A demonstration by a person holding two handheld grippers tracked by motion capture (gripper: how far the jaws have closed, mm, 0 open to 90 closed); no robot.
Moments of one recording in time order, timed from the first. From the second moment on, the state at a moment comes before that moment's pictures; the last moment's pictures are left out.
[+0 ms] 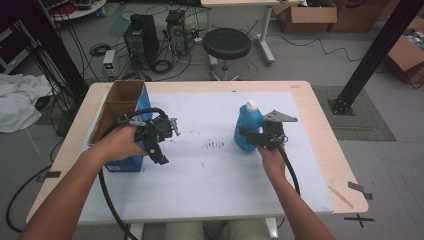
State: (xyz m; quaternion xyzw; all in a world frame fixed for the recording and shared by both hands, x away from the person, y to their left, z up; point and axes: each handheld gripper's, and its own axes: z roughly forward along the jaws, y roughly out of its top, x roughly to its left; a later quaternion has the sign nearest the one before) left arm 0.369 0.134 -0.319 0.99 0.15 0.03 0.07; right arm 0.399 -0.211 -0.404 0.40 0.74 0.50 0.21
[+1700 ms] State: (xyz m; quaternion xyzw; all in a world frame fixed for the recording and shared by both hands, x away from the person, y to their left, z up) left arm 0.371 0.137 -0.320 0.99 0.15 0.03 0.07; right arm 0.395 -0.204 -0.404 0.39 0.74 0.50 0.23
